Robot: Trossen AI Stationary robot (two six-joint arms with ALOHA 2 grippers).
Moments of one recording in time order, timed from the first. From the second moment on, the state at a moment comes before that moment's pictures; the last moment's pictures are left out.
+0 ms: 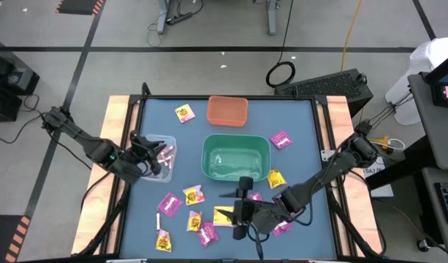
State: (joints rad) left arm -0.58 0.73 0.61 -0.86 -1.02 -0.91; right arm 0.59 1.78 1.35 0.00 0.73 0.12
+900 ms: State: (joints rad) left arm -0.58 0.89 0.48 -0.98 -0.92 -1.33; right arm 0.60 1.78 1.35 -0.01 0.73 0.10
